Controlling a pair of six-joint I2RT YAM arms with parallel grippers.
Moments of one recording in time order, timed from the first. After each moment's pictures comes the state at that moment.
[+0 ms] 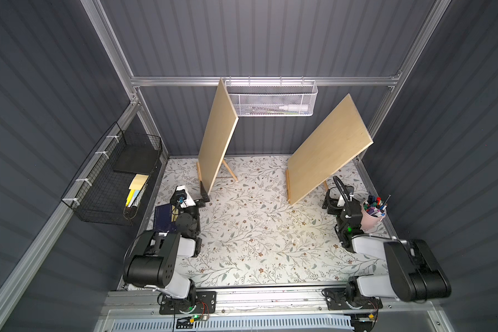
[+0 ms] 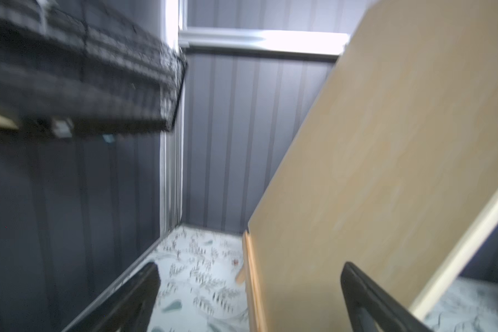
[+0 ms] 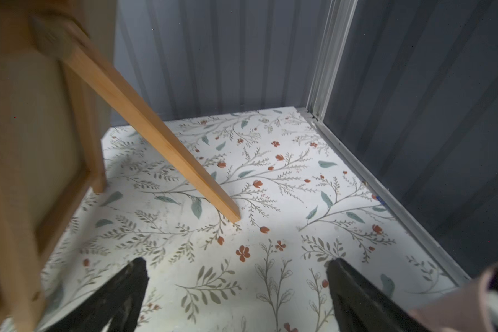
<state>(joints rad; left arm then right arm) -0.14 1.44 0.32 1.50 -0.28 -0.04 0.10 1.22 0.33 0.73 0.27 0.08</state>
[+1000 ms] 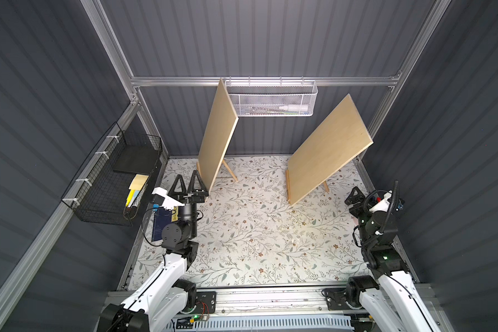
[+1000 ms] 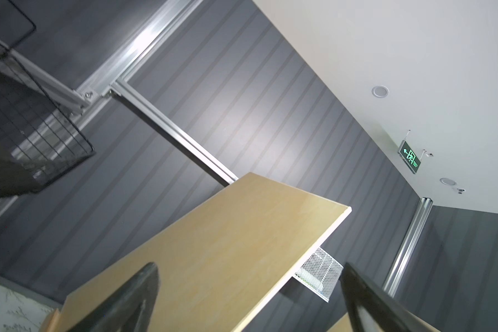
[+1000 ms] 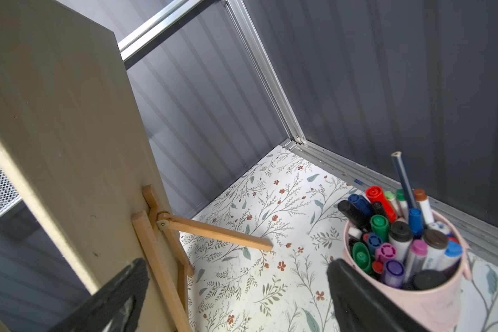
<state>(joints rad) -0.31 0.94 0.38 1.12 -0.22 -0.61 0.10 0.56 0.51 -0.05 0.38 0.61</state>
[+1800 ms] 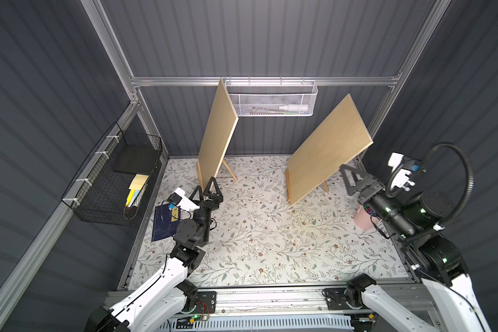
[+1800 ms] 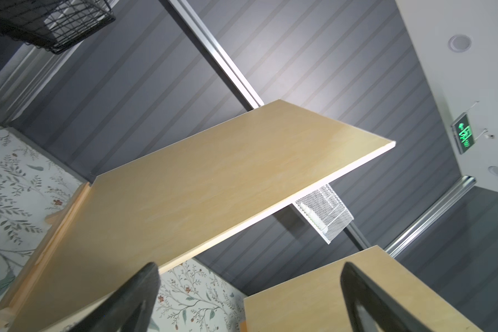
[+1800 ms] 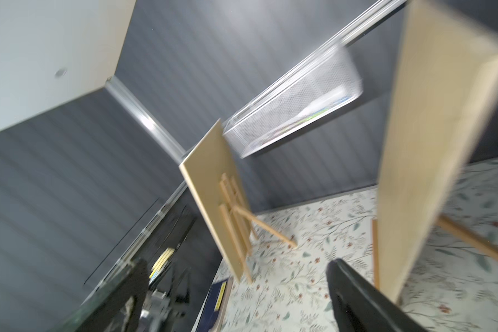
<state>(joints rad) -0.54 0.86 0.41 0.72 -0.47 -0.70 0.59 0.81 1.29 -0.43 -0.04 0.64</state>
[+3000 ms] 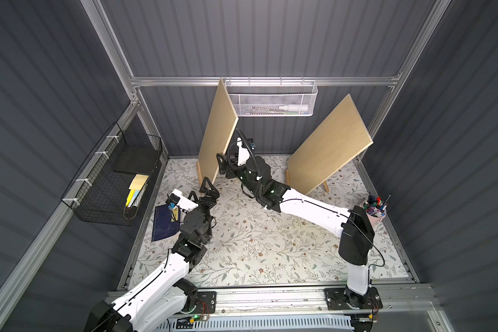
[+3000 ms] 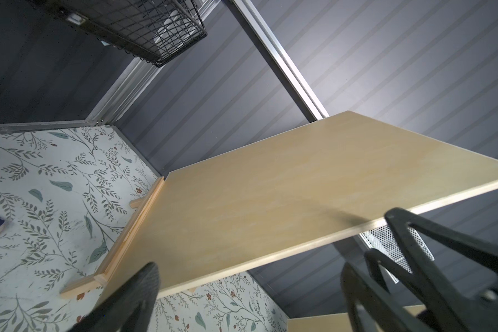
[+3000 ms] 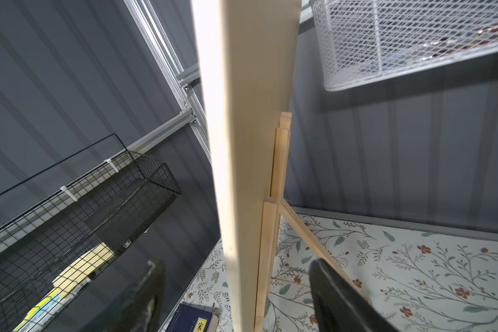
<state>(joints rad) -0.54 0.89 0.46 0.57 -0.68 -0.77 0.93 1.99 1.77 0.24 0.30 0.41</state>
